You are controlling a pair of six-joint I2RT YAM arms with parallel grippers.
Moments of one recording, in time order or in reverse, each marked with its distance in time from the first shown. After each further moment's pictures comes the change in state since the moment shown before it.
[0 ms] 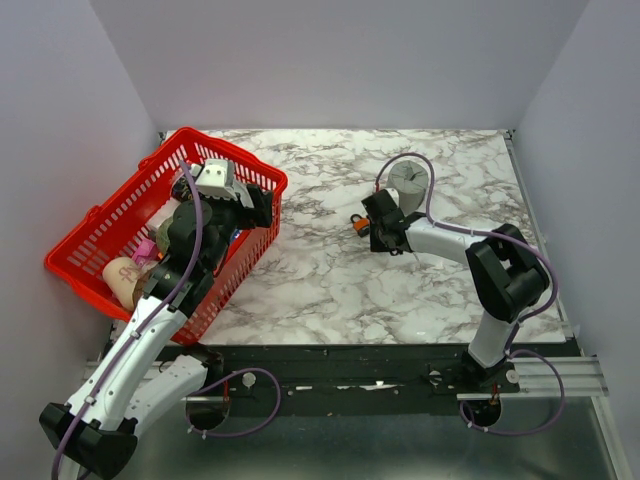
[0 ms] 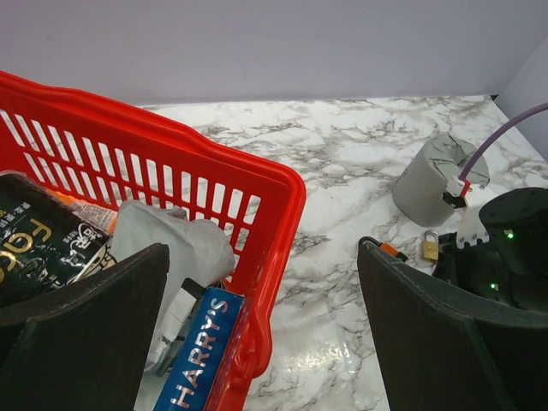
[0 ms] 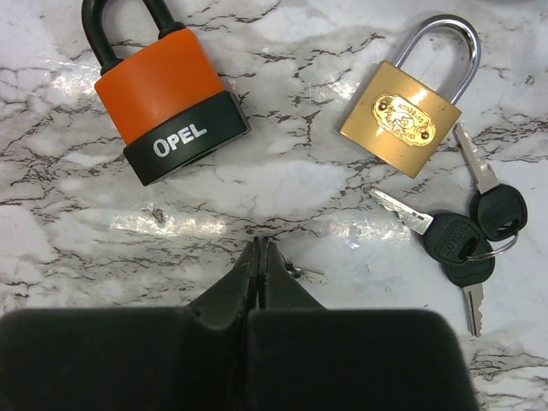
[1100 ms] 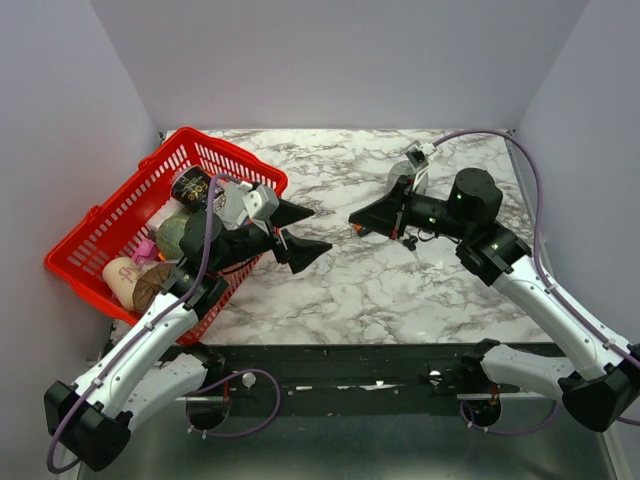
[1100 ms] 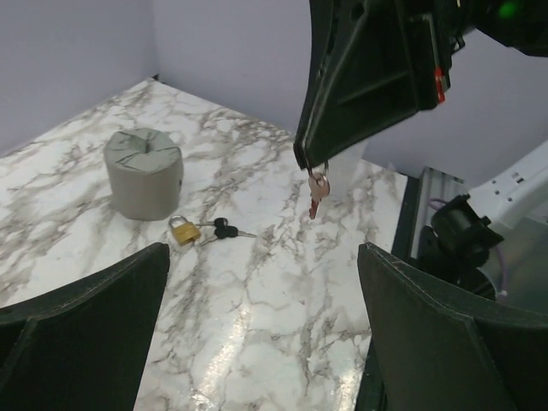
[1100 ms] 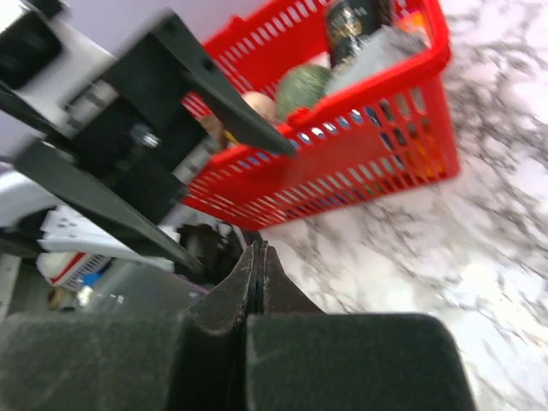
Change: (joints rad) left arm -0.080 0.032 -0.105 0.330 0.788 -0.038; right arm 0.001 -0.702 0.010 0.191 -0.889 0.094
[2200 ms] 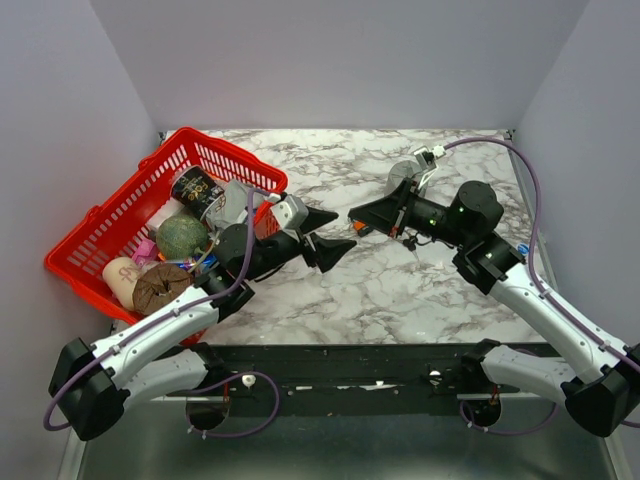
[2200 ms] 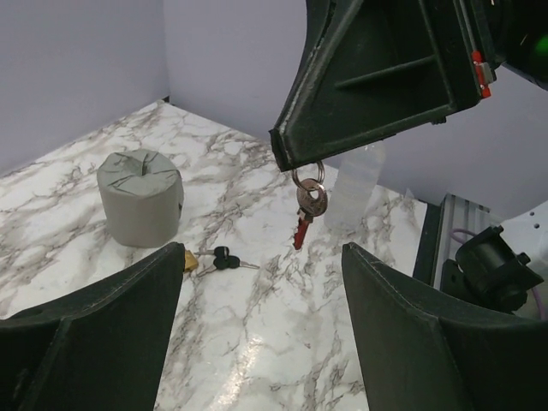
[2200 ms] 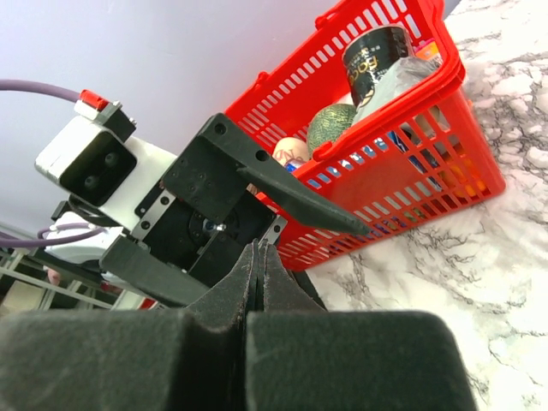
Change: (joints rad) left arm -0.235 0.128 -0.093 0.275 -0.280 0.032; right arm 0.006 -0.050 -0.116 0.236 0.070 0.257
